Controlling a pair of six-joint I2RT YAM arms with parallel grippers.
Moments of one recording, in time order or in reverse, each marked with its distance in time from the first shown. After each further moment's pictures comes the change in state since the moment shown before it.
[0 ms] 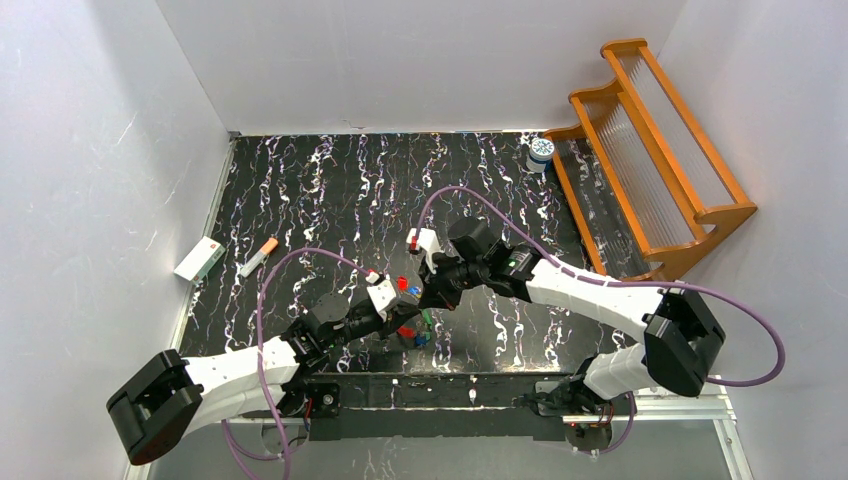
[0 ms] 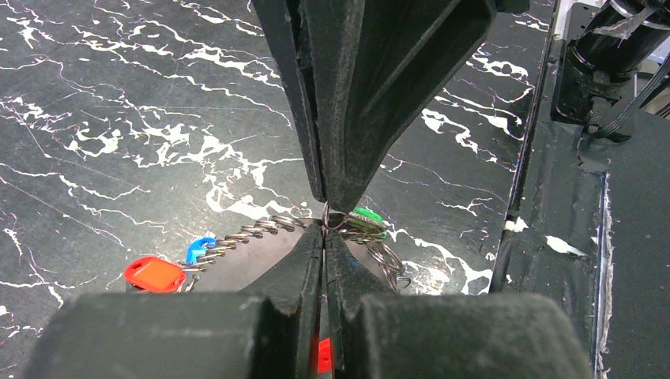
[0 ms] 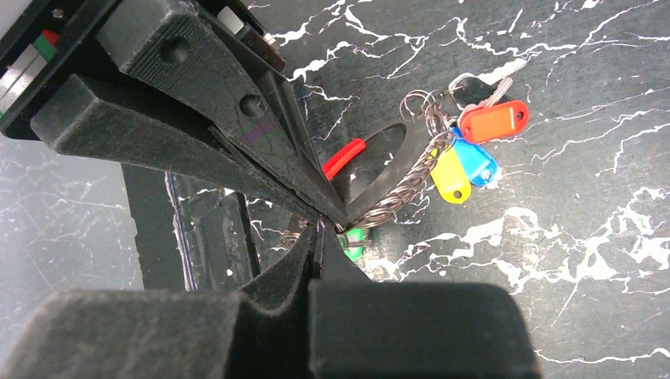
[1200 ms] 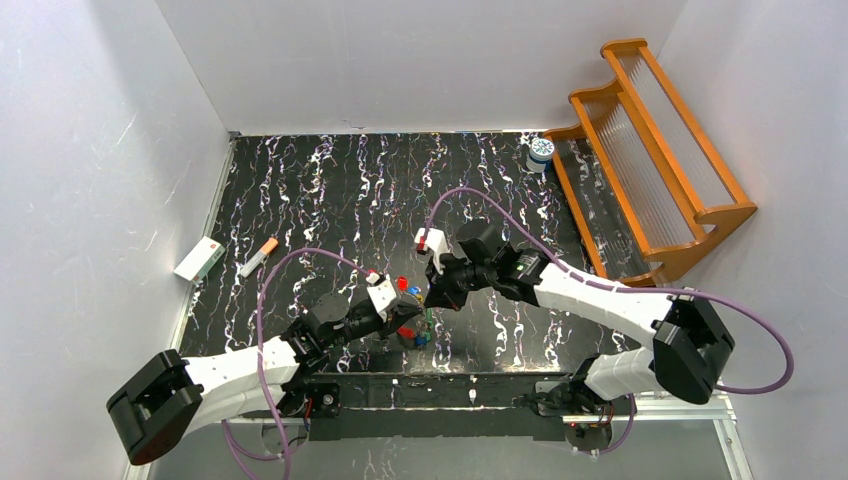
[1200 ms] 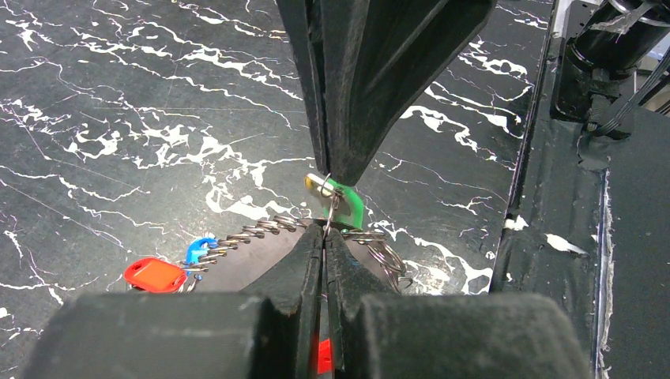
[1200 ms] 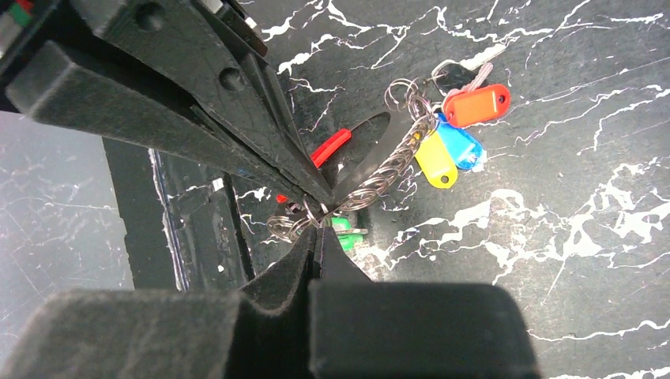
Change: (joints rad) left arm 0.001 0.000 0.000 0.000 0.004 0.007; right arm -0.012 -0.039 -0.050 0.022 0.027 0.010
